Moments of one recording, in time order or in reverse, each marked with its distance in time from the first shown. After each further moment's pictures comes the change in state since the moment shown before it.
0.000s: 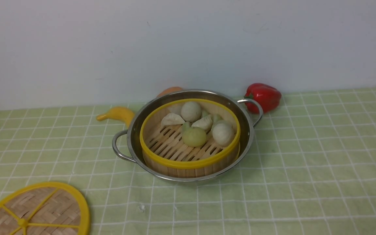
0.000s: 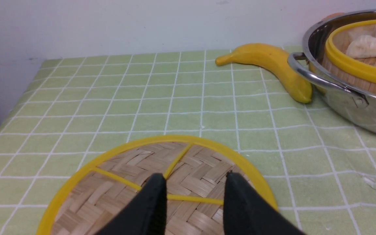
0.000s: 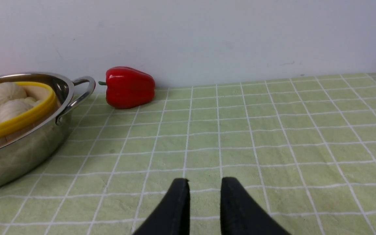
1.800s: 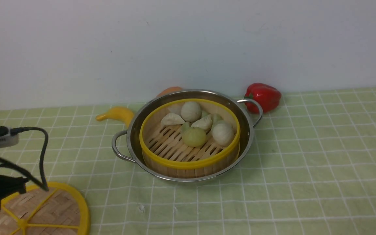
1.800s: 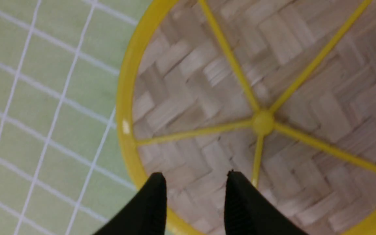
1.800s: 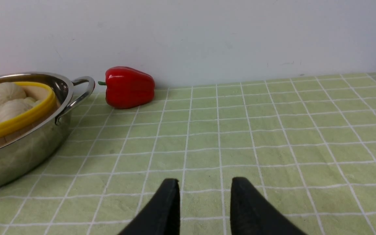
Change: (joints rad) right arm 0.000 0.000 0.000 0.000 -0.002 0.001; left arm 0.000 1.415 -0.874 0.431 0.592 -0.608
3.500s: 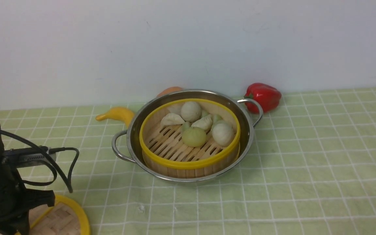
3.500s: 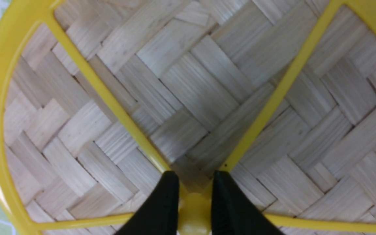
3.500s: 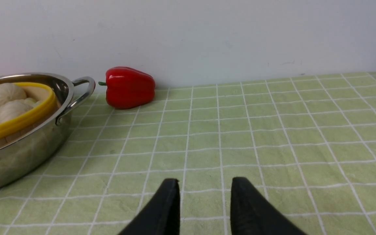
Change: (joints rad) right arm 0.000 0.000 0.000 0.003 0.000 0.001; left arm 0.000 0.223 -0.051 -0.158 0.048 0.231
